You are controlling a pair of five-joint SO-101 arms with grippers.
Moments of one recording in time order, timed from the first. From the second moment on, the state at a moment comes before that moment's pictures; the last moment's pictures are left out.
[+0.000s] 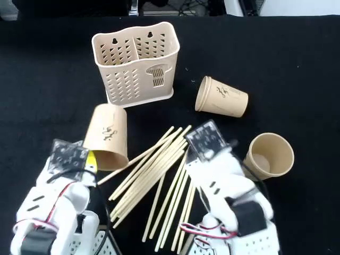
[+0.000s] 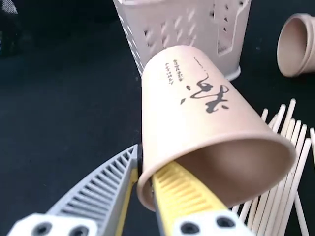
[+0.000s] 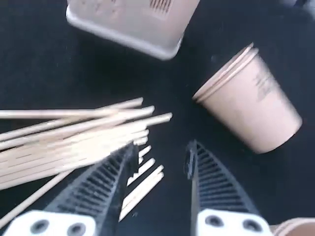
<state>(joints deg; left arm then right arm) 0.8 -104.0 60.1 79.8 -14.0 -14.6 -93.1 70.7 70.6 17.2</state>
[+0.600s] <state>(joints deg) 10.9 -97.1 70.3 69.1 -13.9 -31.2 -80.1 65.9 62.7 6.3</state>
